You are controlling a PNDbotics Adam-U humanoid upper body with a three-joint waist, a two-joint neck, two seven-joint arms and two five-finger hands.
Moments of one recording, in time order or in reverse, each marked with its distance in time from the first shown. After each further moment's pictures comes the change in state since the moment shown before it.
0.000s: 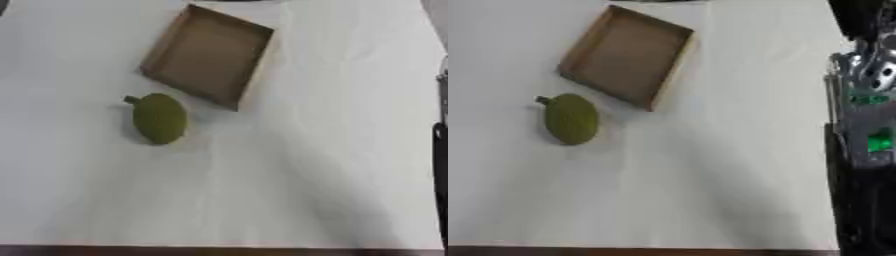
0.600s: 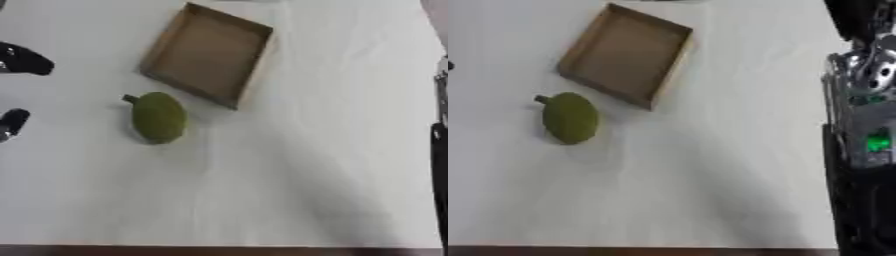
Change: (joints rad) left arm -0.141 0.001 -0.131 0.007 0.061 0.062 -0.108; right arm 0.000 0.000 0.008 0.000 -0.007 0.001 0.010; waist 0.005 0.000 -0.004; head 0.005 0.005
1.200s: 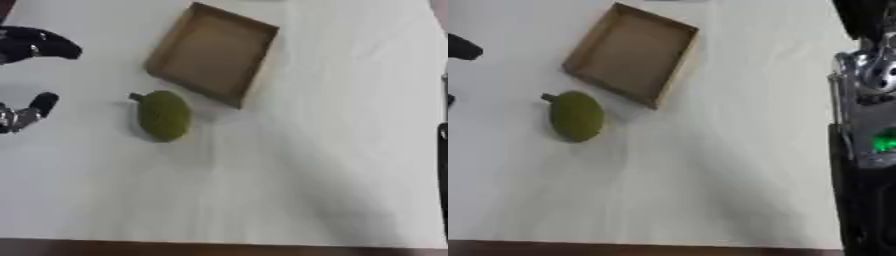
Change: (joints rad) left arm -0.128 -0.058 -0.080 0.098 -0.007 0.008 -0.034; right arm -0.001 0.002 0.004 0.000 0.000 -0.004 0.006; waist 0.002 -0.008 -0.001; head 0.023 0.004
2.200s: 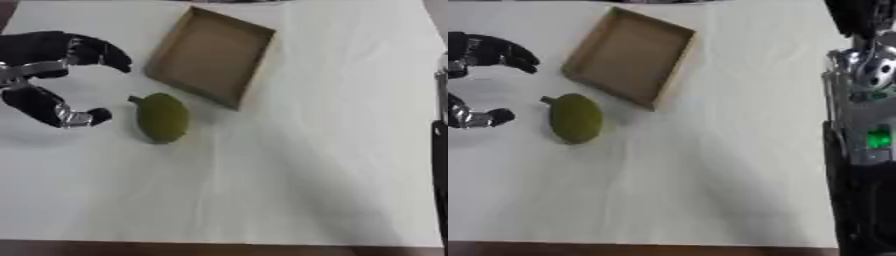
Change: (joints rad) left arm -0.210 -0.193 -0.114 0.166 -0.088 0.021 -0.202; right arm -0.004 -0.001 -0.002 0.000 0.014 0.000 -0.003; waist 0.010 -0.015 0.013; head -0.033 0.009
